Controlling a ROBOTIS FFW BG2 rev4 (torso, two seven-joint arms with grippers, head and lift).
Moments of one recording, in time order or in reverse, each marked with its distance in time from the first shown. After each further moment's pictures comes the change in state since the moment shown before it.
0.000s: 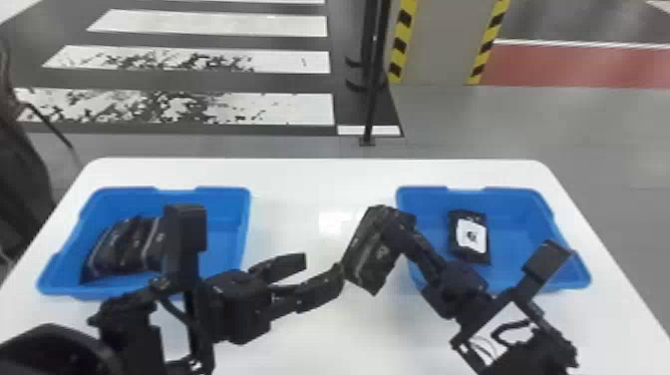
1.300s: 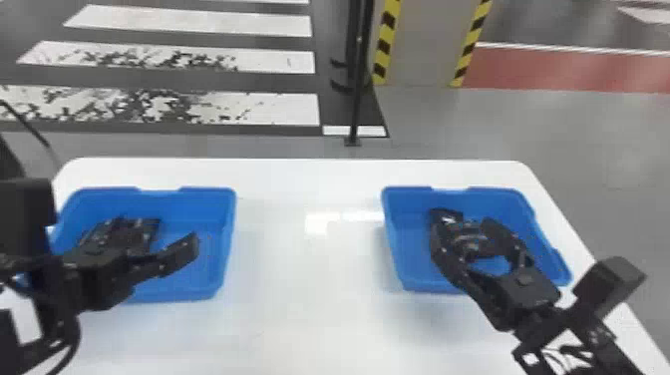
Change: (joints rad) left arm -0.008 -0.018 0.307 -0.037 -0.180 0.075 0.063; right arm 0.135 0.050 -0.190 -0.101 0.471 -0.169 -0.032
